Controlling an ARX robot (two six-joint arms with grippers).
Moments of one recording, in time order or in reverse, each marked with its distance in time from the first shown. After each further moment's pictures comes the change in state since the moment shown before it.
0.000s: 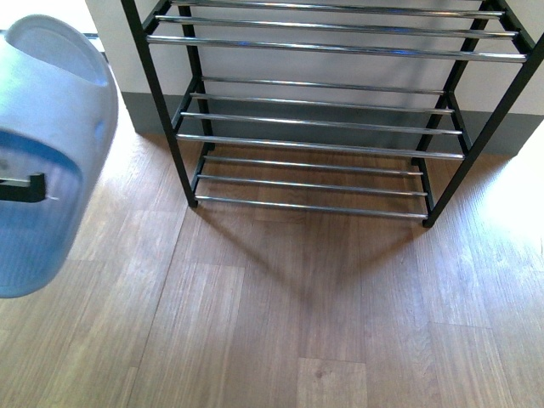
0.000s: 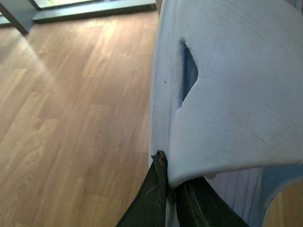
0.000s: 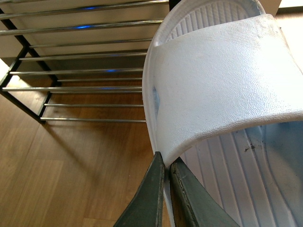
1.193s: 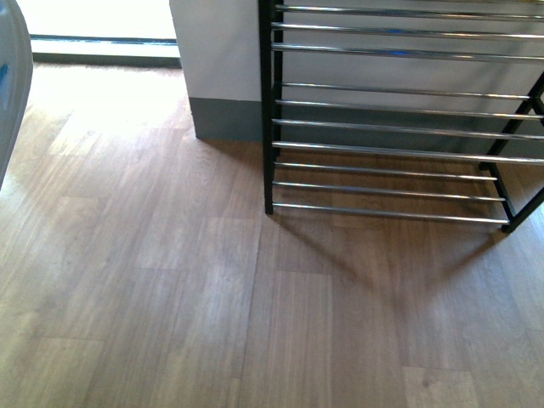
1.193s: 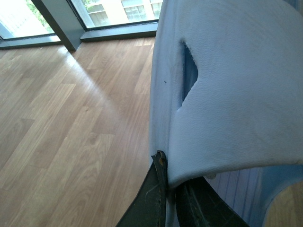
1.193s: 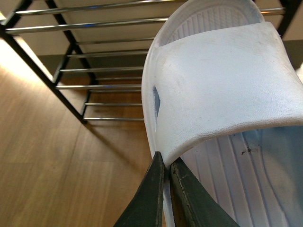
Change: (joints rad) left arm -0.052 -0.286 -0.056 -0.142 -0.110 0.012; right arm -0.001 0.000 0.000 0.000 -0.001 0.000
